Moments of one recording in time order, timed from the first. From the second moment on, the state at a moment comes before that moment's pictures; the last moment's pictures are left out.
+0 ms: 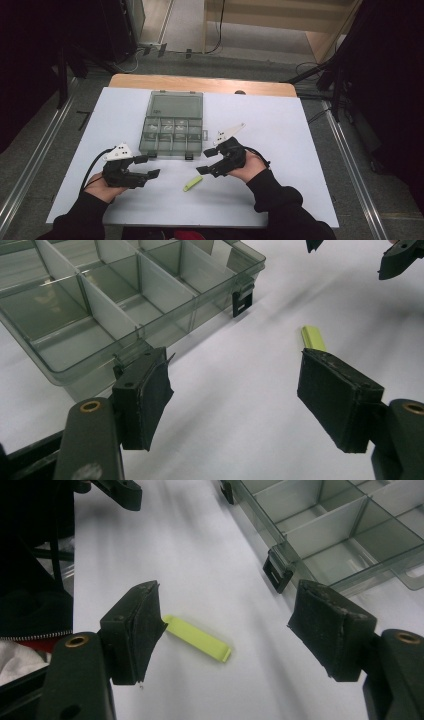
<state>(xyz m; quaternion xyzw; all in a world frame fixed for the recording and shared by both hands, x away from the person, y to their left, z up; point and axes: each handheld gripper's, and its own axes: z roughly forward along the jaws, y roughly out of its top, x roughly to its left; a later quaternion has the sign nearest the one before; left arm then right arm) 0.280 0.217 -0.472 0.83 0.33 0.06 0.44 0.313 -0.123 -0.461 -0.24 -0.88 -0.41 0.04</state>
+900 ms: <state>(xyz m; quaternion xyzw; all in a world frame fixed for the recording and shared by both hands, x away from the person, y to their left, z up) 0.272 0.225 -0.480 0.83 0.33 0.07 0.43 0.320 -0.093 -0.468 -0.14 -0.93 -0.34 0.05</state>
